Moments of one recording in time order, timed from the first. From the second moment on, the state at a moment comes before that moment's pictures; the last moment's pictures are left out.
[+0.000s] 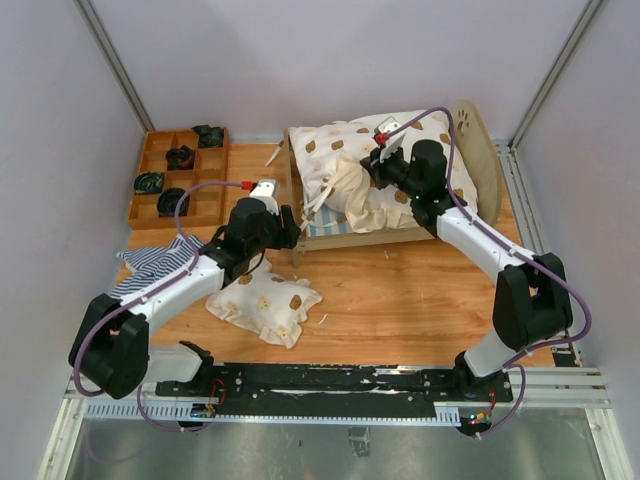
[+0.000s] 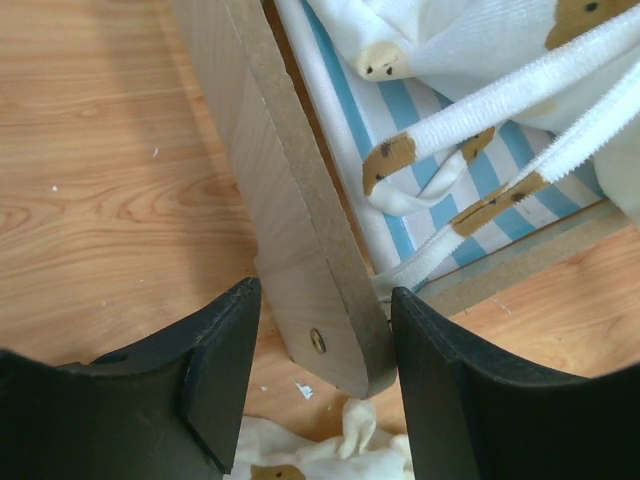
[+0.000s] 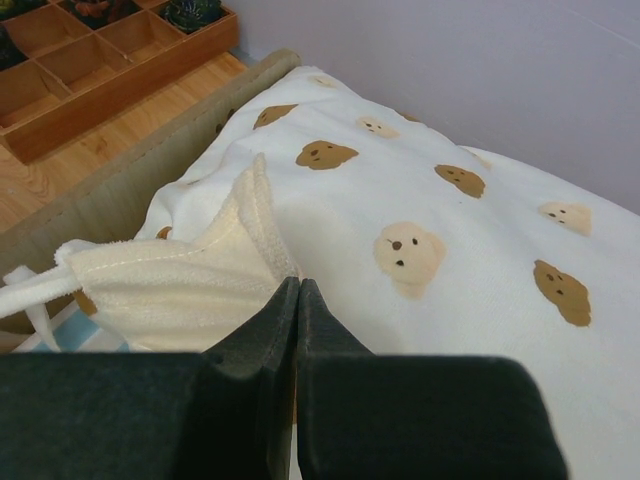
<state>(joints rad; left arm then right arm) -0.52 1.26 0.74 0.06 -0.09 -0.36 0.39 1.58 1.17 0.29 -0.34 -0.19</state>
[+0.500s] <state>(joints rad) -0.52 1.33 0.85 0.01 -0.08 -0.29 0.39 1.58 1.18 0.26 -0.32 -0.22</state>
